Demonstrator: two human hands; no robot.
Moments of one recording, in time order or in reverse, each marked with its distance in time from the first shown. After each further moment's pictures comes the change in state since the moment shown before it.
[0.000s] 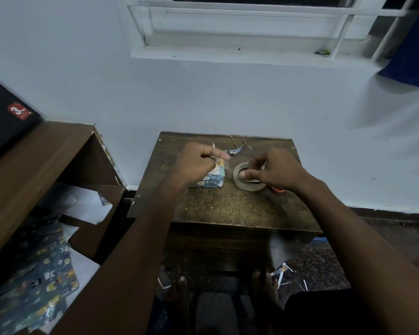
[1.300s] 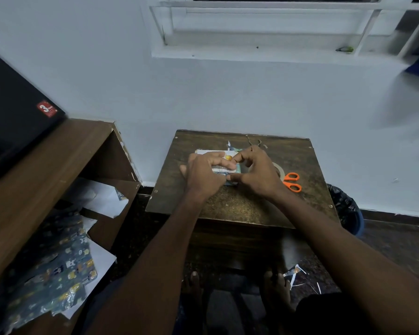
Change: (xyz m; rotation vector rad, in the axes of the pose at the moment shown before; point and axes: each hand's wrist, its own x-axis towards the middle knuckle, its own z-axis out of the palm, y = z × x) left_hand -0.024 -0.020 0.007 0.378 0.237 0.016; right_hand 0.018 -0.052 0.068 0.442 0.186 -0.032
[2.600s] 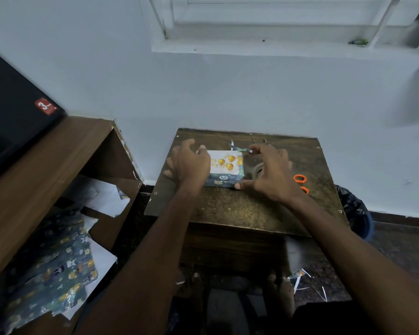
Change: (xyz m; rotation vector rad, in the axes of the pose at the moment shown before) left_hand 0.037 -0.013 0.001 -0.097 0.265 -0.404; right_hand -0.002 0.020 -0.013 -0.240 -0.002 0.052
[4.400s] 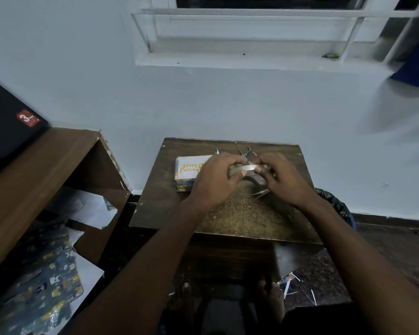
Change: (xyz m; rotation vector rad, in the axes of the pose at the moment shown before) left_hand -0.030 0.021 0.037 -0.022 -0.354 0.800; right_hand -0.004 0.037 -0.053 0.002 0.013 -0.304
